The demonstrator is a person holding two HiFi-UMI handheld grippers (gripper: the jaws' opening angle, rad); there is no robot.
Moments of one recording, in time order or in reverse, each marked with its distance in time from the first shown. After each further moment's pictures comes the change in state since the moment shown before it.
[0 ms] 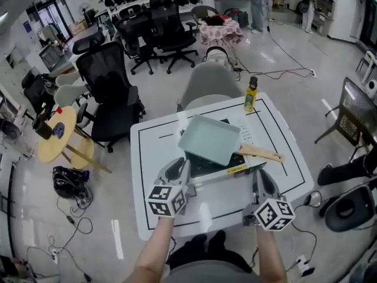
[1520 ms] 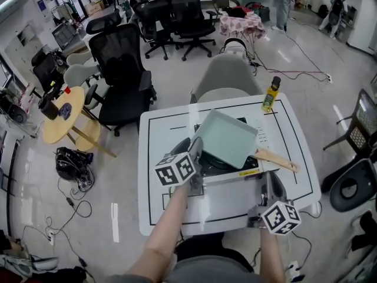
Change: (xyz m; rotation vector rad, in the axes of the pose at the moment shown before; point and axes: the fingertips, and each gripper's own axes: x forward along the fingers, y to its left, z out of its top) left arm 0.065 0.067 -0.009 -0.398 0.028 0.137; right arm 0.028 -0.005 -0.010 0.024 0.050 0.007
